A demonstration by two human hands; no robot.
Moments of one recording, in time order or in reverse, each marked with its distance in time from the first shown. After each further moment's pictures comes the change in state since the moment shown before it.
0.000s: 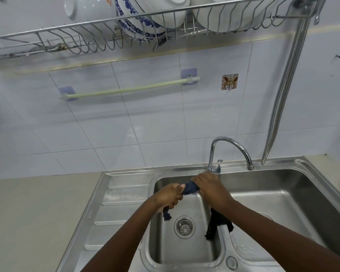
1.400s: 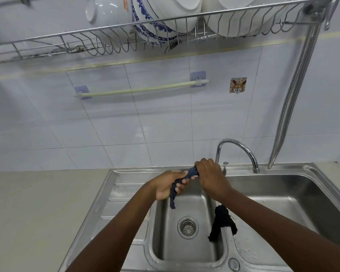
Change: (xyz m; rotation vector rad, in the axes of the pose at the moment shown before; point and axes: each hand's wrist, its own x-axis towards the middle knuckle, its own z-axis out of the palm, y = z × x) left_hand -0.027 0.037 -0.025 -0.503 -0.249 0.048; right_hand 0.026 -0.014 -0.029 -0.015 0.197 -0.023
